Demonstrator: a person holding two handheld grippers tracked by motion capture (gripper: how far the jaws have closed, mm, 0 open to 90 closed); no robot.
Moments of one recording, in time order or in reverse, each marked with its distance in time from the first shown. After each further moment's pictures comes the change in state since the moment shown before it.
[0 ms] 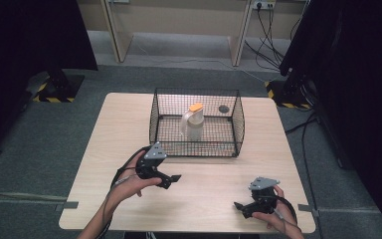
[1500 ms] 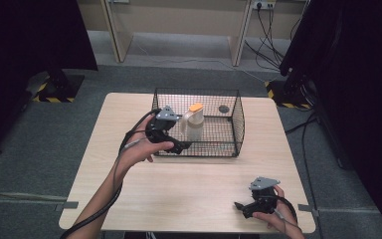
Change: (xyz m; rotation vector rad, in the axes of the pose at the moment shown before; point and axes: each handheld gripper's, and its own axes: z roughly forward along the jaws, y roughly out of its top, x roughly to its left) left arm 0.017 0.108 -0.019 -0.030 0.037 0.034; right arm -0.001 0.000 0.000 0.002 0.000 0.001
